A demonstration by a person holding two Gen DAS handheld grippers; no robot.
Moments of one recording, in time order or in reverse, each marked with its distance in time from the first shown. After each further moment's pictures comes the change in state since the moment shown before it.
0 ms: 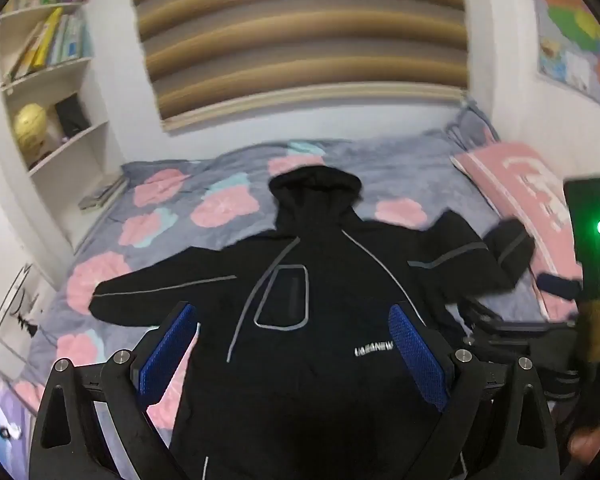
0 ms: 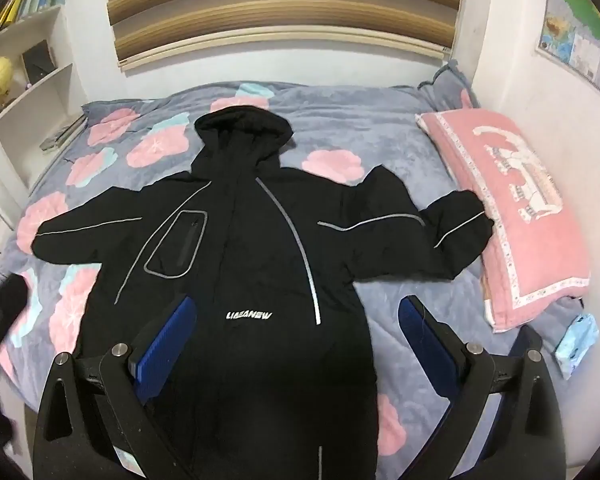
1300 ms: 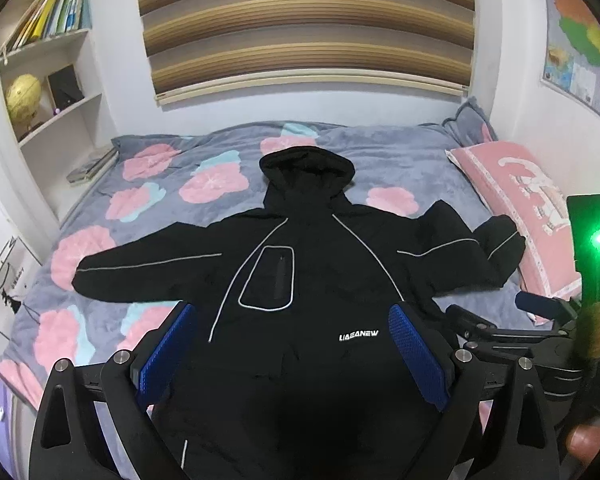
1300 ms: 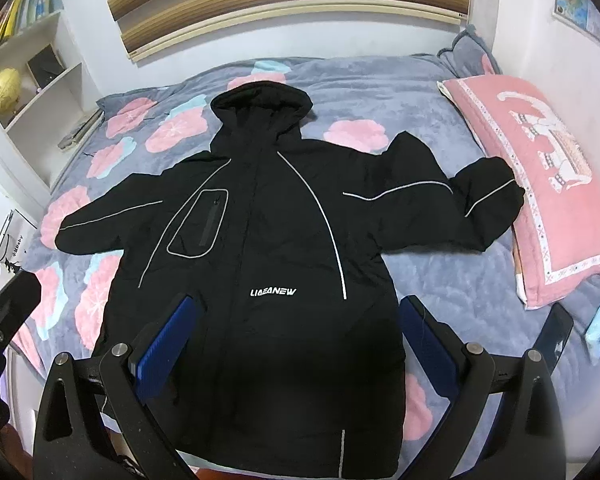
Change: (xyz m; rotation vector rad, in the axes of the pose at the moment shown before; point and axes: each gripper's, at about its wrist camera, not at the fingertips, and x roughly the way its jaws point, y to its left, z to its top) left arm 0.013 0.015 -0.021 -0.082 0.051 -0.074; right arm 0.018 -0.005 -0.010 0.043 0.086 0.095
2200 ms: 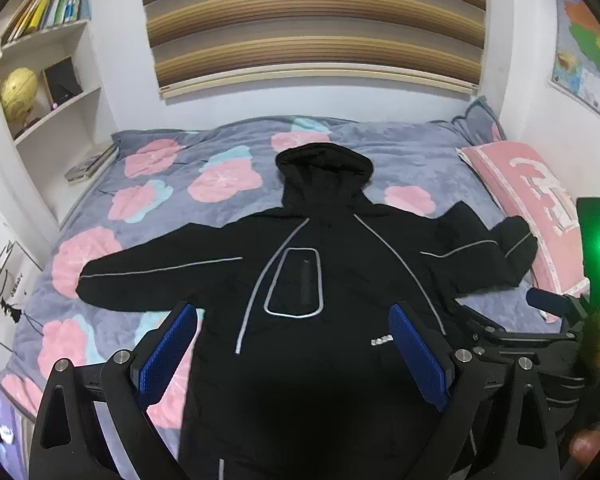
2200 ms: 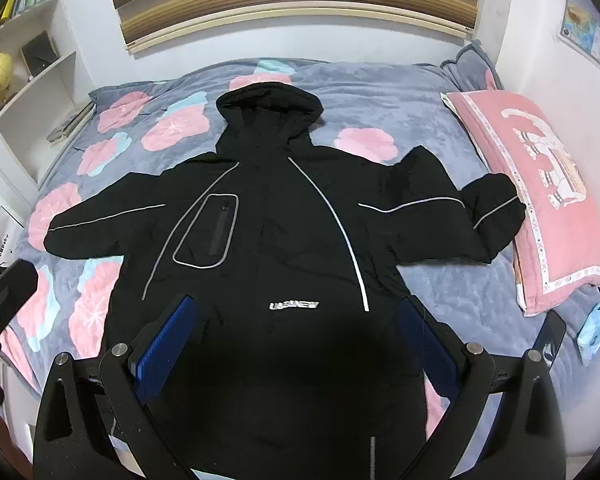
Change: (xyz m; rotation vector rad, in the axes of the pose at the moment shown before) left arm 0.026 0.071 0.018 -0.001 0.028 -0.022; right arm 0.011 0.070 0.020 -0.024 -0.004 -0.076
